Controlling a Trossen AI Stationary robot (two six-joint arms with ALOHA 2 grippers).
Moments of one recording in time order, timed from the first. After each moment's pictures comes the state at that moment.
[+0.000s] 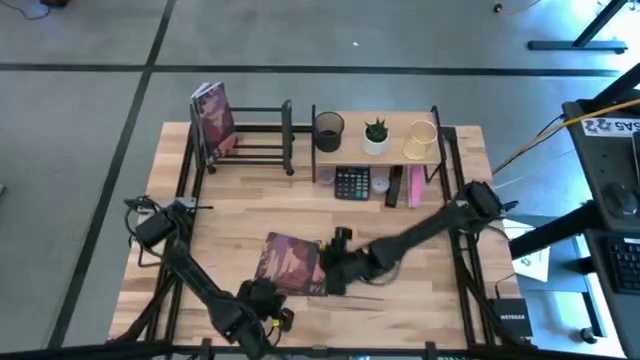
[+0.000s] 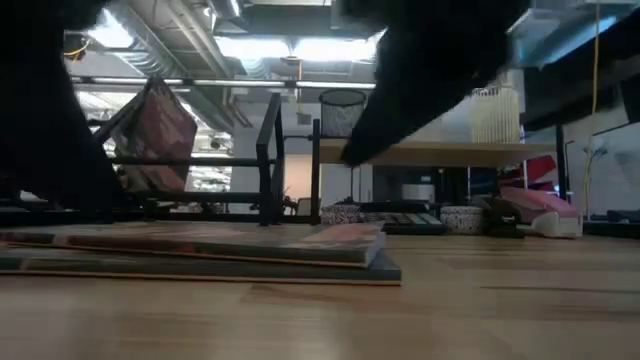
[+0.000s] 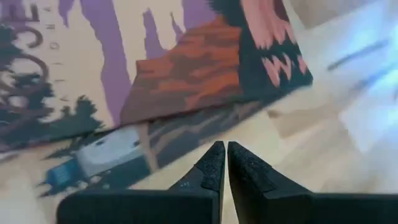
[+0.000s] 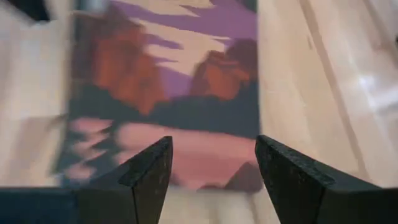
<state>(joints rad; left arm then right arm) -0.82 2.09 1.39 -0.71 -0.77 -1.97 0.37 1.95 1.28 -0.36 0.41 0.40</state>
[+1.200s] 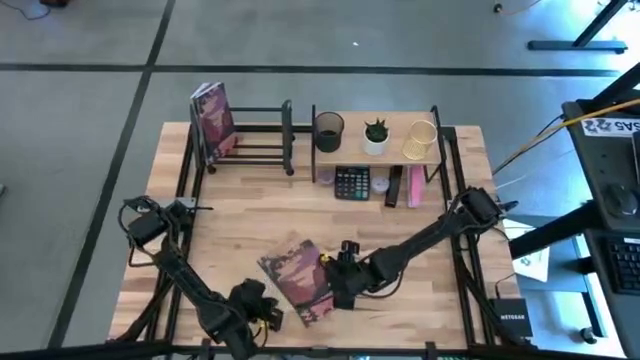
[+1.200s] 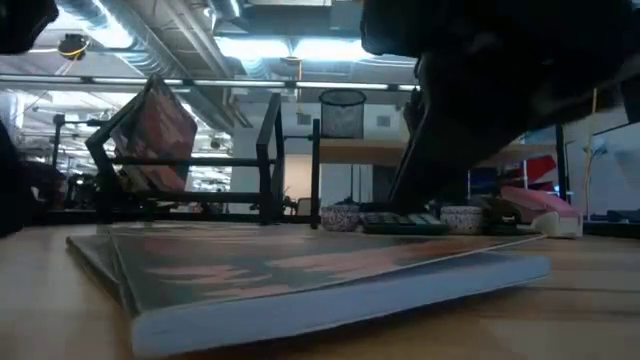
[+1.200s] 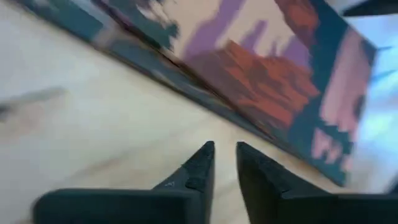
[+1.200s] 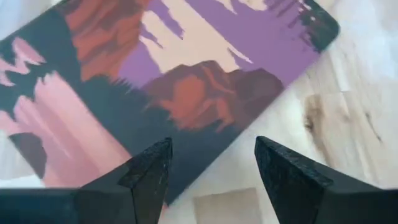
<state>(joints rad) -0.89 2.01 1.25 -0.55 -0.75 -2.08 0.49 1.97 1.28 -0.43 0.33 0.57</state>
